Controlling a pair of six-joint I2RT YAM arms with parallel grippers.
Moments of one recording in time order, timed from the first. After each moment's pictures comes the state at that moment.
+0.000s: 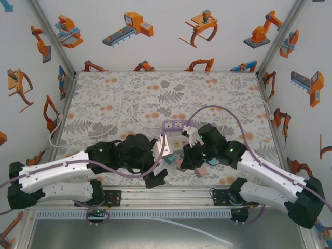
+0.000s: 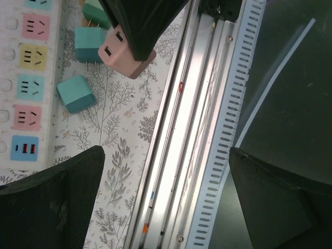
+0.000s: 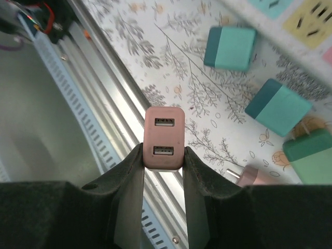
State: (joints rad) left arm -1.33 1.02 0.98 -0.65 0.12 -0.05; right arm 0.84 0.97 0.66 -0.51 -0.43 0.26
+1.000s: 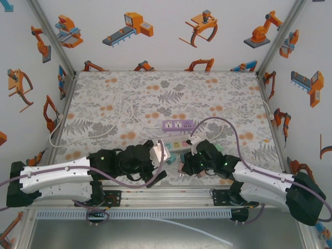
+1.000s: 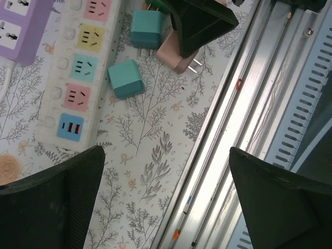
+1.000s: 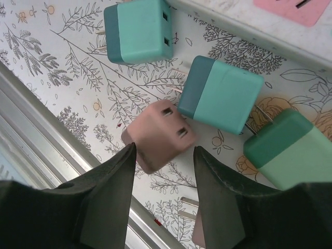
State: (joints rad) left arm -1.39 0.96 0.83 -0.54 -0.18 -0.04; right arm 0.90 0.95 0.34 -0.15 -0.14 0.41
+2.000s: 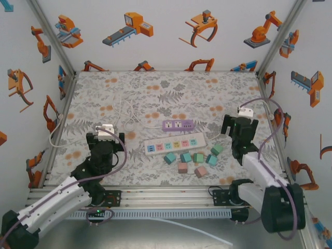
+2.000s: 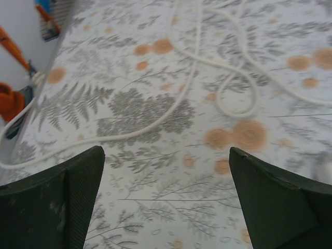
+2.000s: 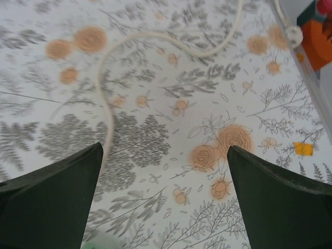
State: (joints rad) left arm -0.74 0.51 0.25 -0.05 -0.85 -0.05; right arm 0.08 1.08 0.38 0.22 0.32 0.08
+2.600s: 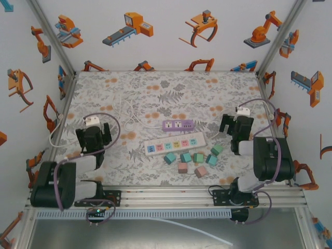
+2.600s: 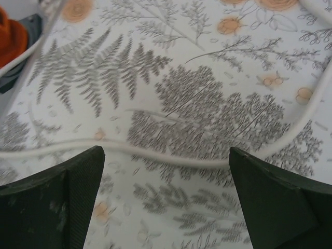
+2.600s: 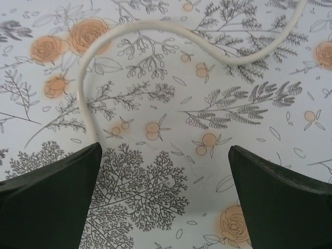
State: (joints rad) left arm -0.12 1.32 0.23 0.66 -0.44 -0.02; right arm -0.04 1.54 0.38 0.72 0.10 0.04
